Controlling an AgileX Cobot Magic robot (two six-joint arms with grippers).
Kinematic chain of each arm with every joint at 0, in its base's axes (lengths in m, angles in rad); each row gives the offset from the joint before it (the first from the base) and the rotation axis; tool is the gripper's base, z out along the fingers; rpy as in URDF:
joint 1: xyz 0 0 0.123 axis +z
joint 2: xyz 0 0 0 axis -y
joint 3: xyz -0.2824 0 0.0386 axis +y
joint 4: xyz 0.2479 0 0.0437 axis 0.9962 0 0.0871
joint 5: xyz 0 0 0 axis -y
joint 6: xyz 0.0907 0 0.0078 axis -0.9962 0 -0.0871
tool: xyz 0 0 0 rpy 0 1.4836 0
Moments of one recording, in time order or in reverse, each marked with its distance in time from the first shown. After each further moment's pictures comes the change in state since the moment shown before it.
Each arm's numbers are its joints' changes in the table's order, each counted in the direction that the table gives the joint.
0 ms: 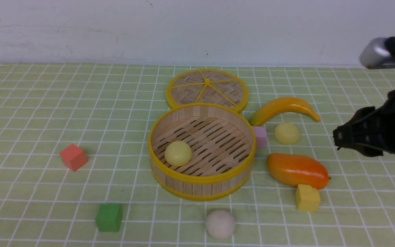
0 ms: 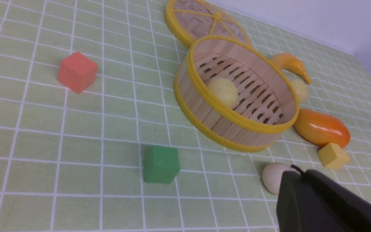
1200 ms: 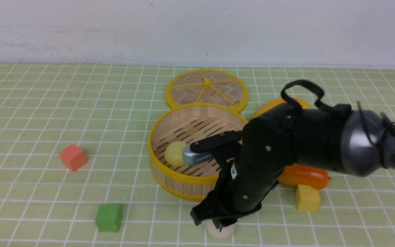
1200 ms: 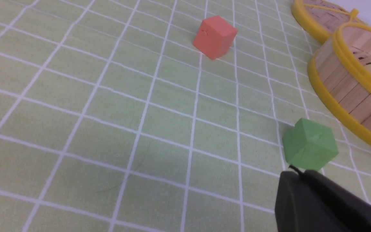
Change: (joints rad) right arm 0.355 -0.657 -0.244 -0.012 -0.018 -0.112; left arm 0.282 0.227 0.497 0.078 0.251 0.000
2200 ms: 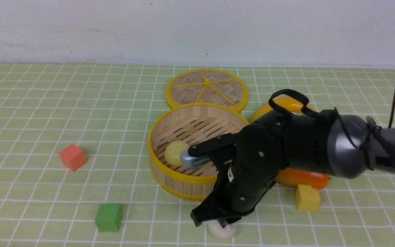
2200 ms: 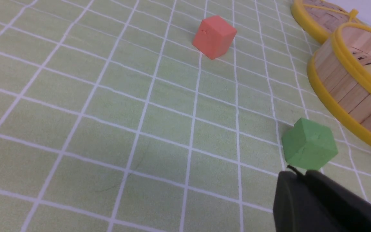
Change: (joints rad) right arm 0.000 -0.005 -0.009 -0.037 -0.009 -0.004; left arm 0.000 0.000 0.000 -0.002 0.000 0.000
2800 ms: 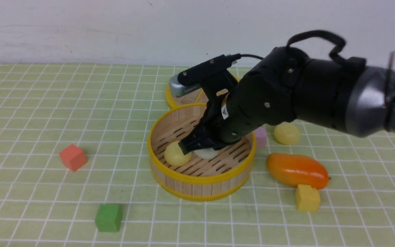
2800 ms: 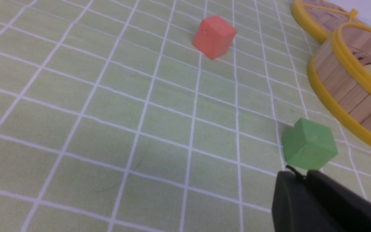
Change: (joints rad) right arm -0.033 -0.025 -0.222 -0.234 0.125 -0.075; left arm 0.000 0.000 0.000 0.000 0.000 0.000
